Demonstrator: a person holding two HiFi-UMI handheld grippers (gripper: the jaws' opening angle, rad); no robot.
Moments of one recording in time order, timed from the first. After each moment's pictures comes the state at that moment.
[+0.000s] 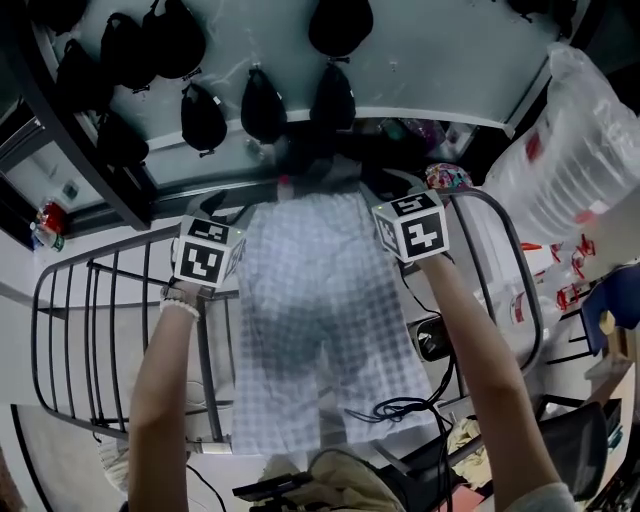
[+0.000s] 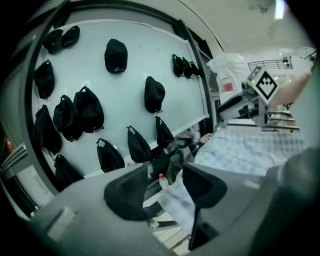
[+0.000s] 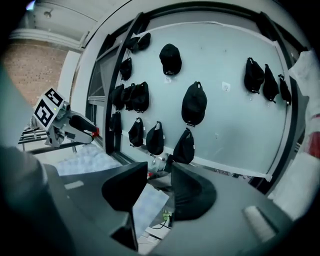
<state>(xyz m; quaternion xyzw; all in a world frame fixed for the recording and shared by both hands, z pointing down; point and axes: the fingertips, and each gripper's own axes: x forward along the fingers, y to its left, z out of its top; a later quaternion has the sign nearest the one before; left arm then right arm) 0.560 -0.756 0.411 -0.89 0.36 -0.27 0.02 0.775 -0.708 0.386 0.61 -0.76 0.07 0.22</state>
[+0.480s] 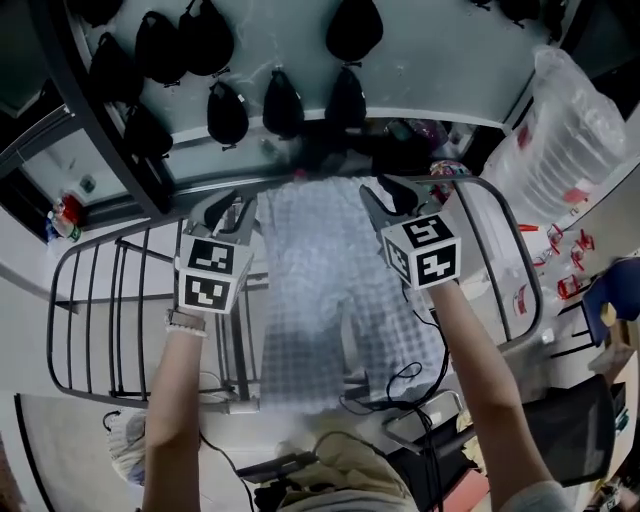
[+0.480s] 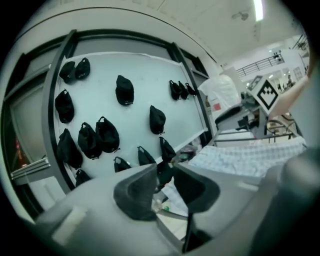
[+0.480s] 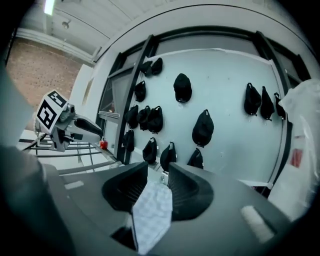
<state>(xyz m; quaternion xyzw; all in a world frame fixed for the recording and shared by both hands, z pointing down) 0.503 -0.656 0.325 -0.90 0.38 -0.20 0.09 0.690 -0.614 0.320 0.60 -0.79 0.01 0.16</state>
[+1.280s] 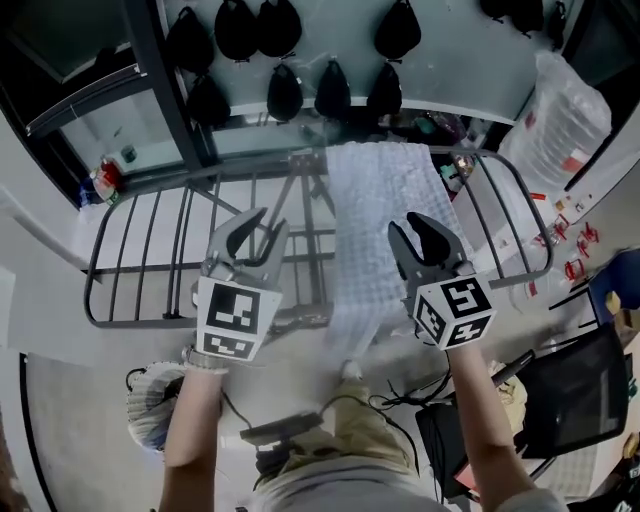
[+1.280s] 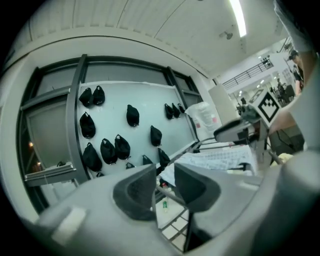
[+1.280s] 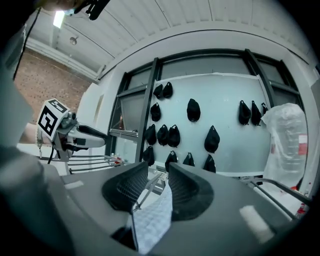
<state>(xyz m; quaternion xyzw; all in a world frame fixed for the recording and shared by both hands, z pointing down) 0.341 -0.441 0.261 -0.91 0.36 -0.14 0.14 0.508 -0.397 0.279 0.61 -0.79 -0.01 0.07</state>
